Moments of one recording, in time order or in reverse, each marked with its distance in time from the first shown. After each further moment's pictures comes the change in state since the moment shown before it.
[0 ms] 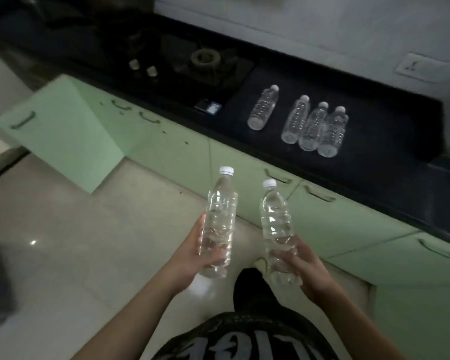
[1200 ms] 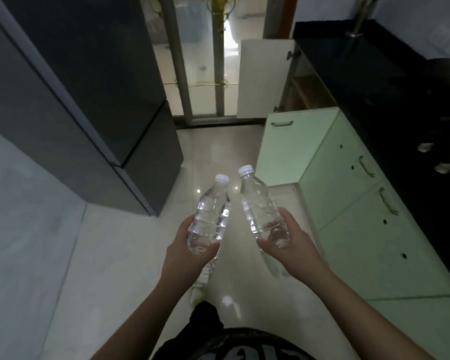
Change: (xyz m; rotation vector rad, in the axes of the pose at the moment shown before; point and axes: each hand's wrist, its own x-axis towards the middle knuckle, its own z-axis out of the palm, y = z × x) left_hand -0.216 0.017 -0.314 0.147 1.422 -0.024; right_hand 0.222 -0.021 0.497 -0.873 -0.789 -0.252
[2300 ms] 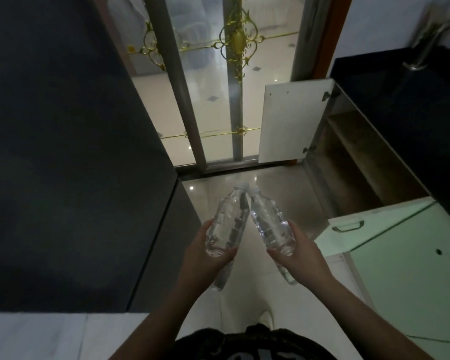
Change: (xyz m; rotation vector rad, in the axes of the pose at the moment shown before) left_hand 0.533 0.084 -0.053 0.004 -0.139 0.045; right_hand 0.520 -0.089 0.025 -0.226 0.148 0.057
